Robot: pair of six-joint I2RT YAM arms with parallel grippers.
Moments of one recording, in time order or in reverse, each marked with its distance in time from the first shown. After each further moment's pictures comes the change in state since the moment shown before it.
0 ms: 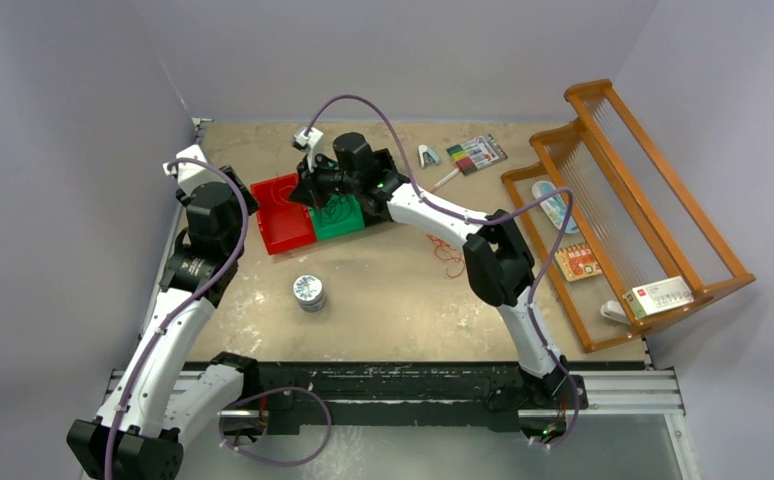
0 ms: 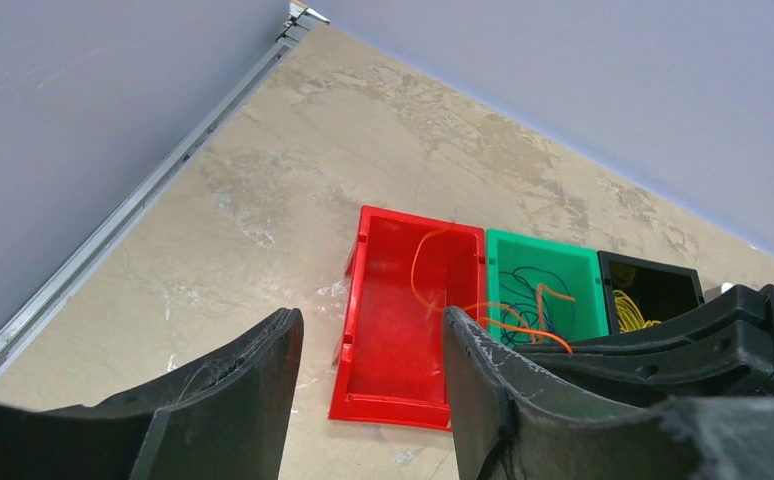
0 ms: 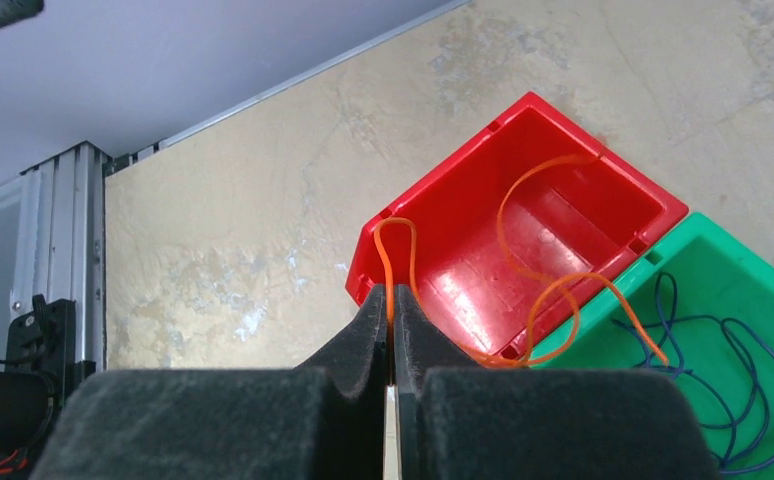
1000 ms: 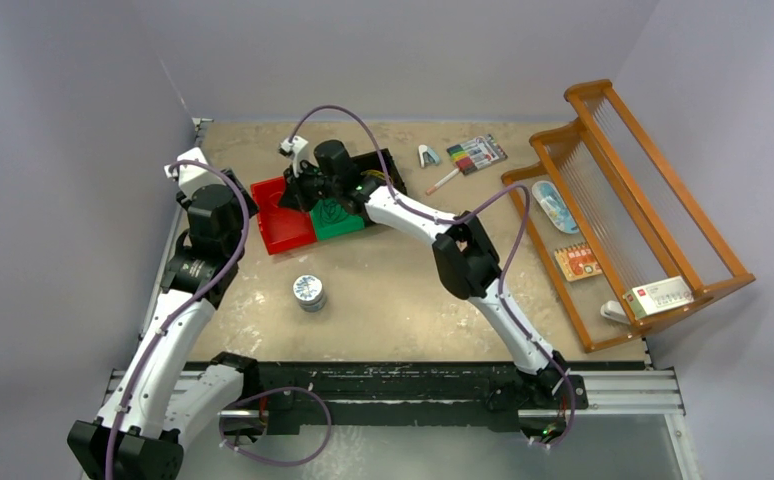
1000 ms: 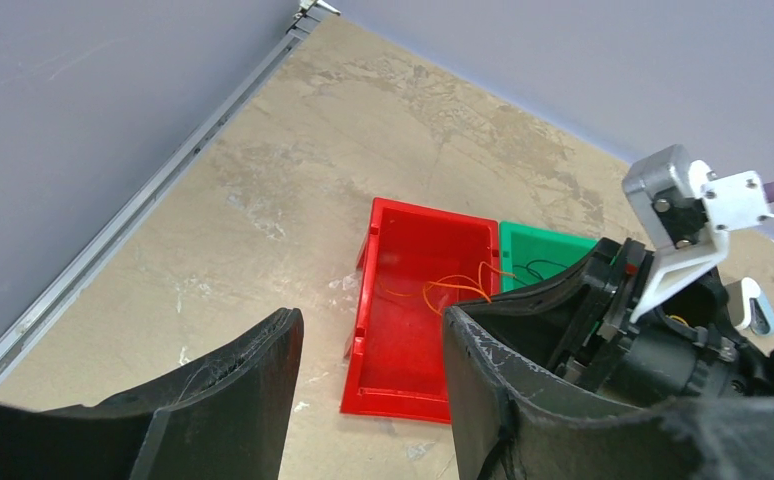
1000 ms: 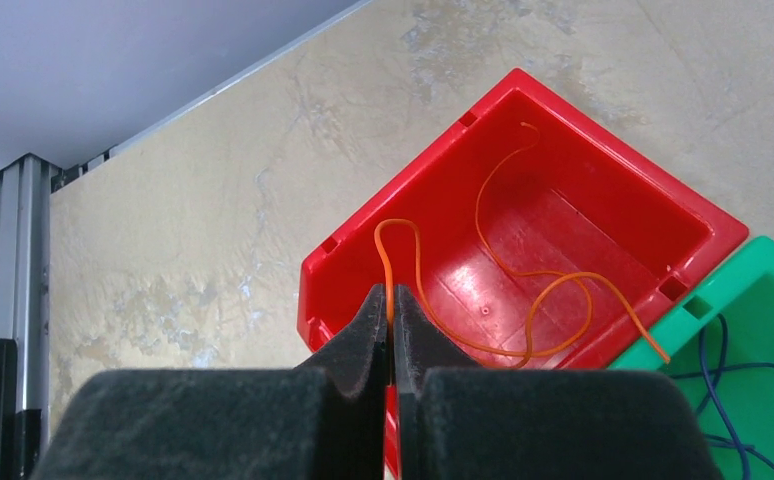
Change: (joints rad) left arm 0.003 -0.007 -0.017 -0.008 -0.007 0.010; right arm 0.015 0.270 0.291 -0.079 0.018 0.038
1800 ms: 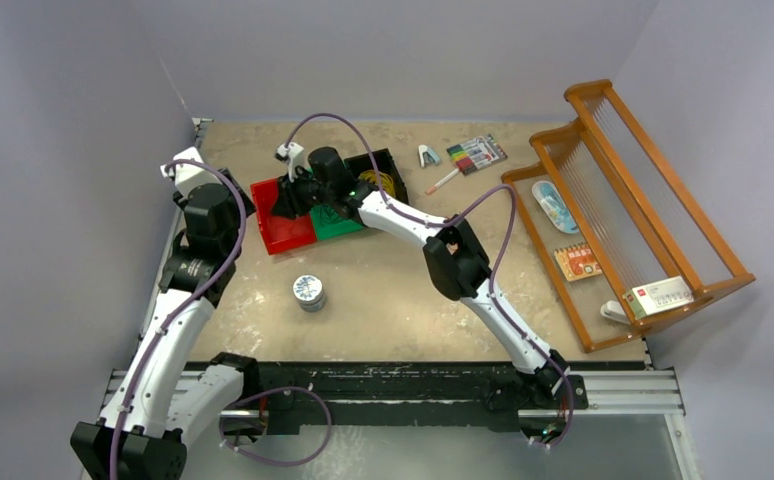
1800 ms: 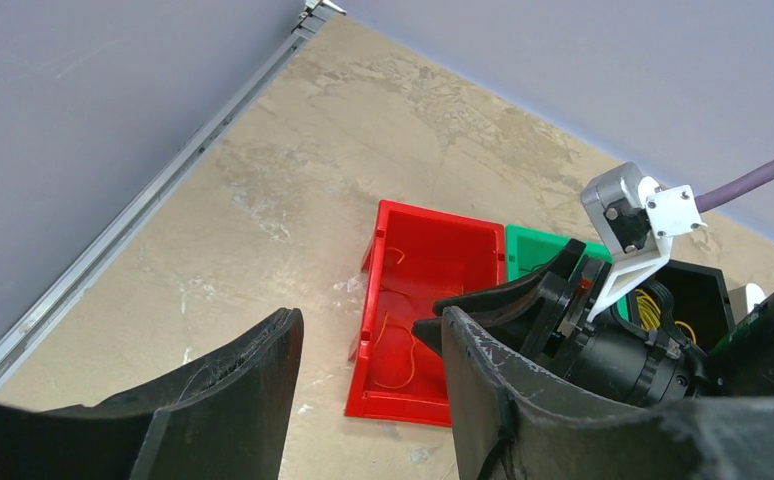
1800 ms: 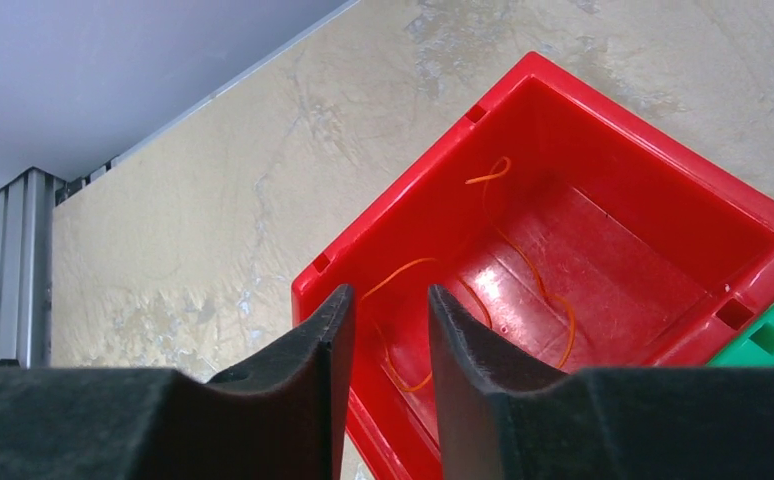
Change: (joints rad) left arm 0.031 0.002 0.000 0.002 0.024 0.000; right arm 0.016 0.108 0.099 0.005 0.000 0.066
